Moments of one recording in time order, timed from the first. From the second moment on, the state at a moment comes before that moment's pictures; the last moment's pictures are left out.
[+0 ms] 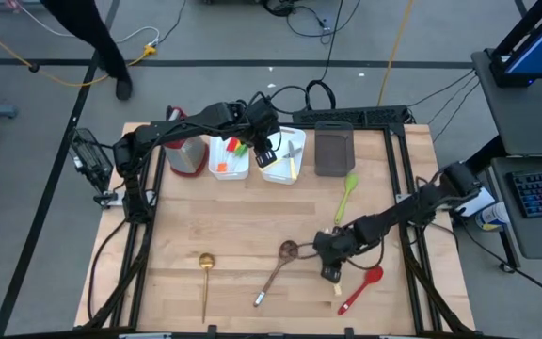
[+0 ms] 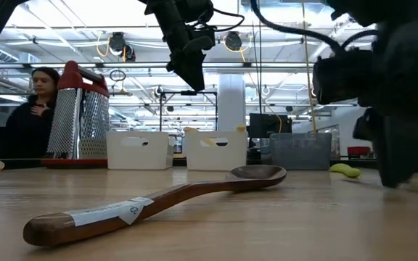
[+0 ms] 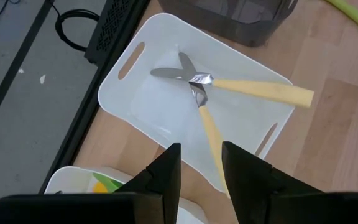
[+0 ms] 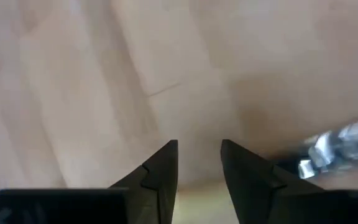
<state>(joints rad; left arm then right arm) 0.38 1.86 1.78 -0.94 -0.08 0.03 0.42 1.60 0.79 -0.30 -0.11 0.88</state>
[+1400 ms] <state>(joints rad) 0.38 1.86 1.78 -0.87 -0.08 0.02 0.43 1.54 0.76 -0.62 -0.02 1.32</state>
